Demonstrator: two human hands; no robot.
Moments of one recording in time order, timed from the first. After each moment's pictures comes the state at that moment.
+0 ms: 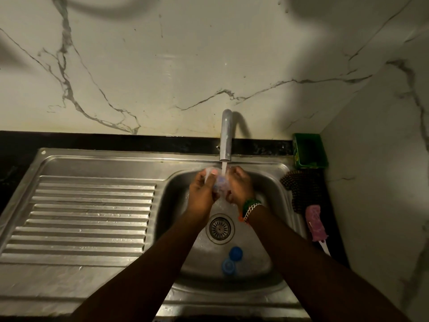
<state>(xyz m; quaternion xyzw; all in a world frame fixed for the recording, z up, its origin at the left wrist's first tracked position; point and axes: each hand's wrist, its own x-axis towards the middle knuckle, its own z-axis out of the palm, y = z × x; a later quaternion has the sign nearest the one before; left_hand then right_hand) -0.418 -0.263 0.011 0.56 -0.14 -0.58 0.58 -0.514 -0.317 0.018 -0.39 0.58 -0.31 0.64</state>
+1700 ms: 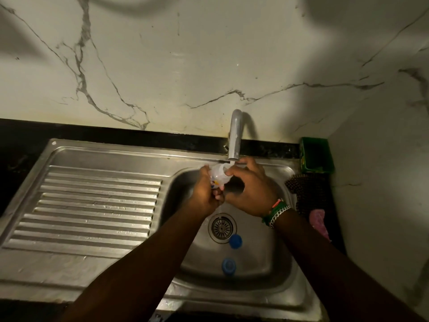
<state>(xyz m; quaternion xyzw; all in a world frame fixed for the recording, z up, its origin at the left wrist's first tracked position) -0.405 -0.280 -0.004 0.52 0.03 -0.69 0.50 -0.551 -0.312 0.061 -0.84 0.46 -0.11 0.28</state>
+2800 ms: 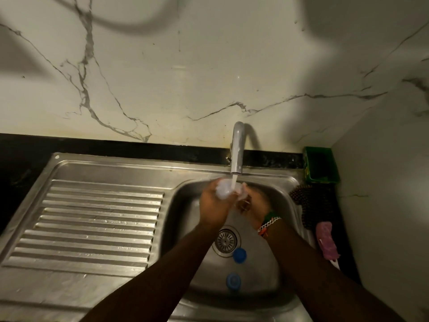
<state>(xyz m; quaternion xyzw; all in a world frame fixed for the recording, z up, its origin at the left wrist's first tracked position) -0.424 -0.266 -0.010 0.68 -0.27 -0.45 0.51 -0.529 -0.333 -0.016 -0.19 0.56 -0.31 0.74</state>
